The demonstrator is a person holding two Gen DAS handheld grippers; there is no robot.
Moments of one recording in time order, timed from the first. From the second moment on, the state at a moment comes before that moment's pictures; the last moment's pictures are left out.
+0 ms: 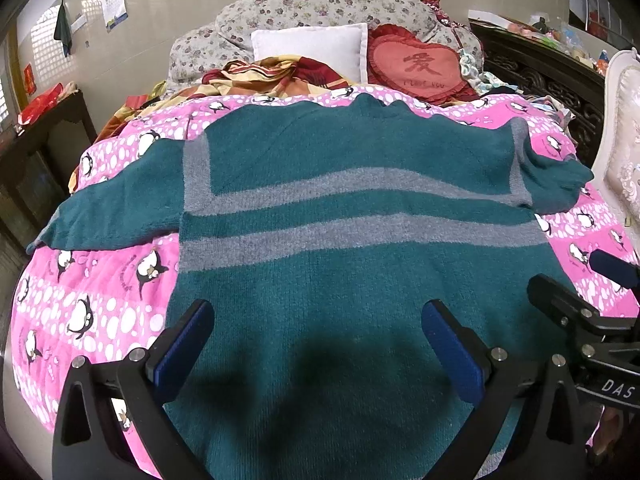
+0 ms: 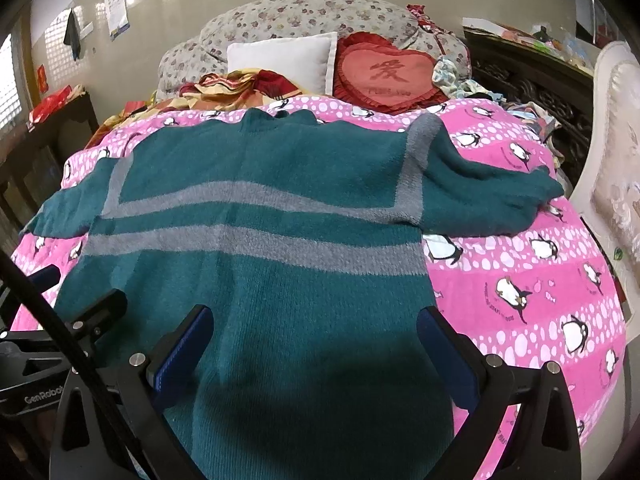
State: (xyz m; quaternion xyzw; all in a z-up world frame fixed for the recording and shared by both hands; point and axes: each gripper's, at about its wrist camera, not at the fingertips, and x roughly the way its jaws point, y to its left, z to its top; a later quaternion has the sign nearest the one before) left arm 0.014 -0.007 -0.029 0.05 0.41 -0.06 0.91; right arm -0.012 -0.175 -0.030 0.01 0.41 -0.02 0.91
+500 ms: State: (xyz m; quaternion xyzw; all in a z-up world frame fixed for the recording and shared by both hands) left arm 0.025 0.009 -0.033 0.02 0.42 -0.04 0.90; right arm 0.004 -0.161 -0.030 -0.01 0.41 -0.02 0.91
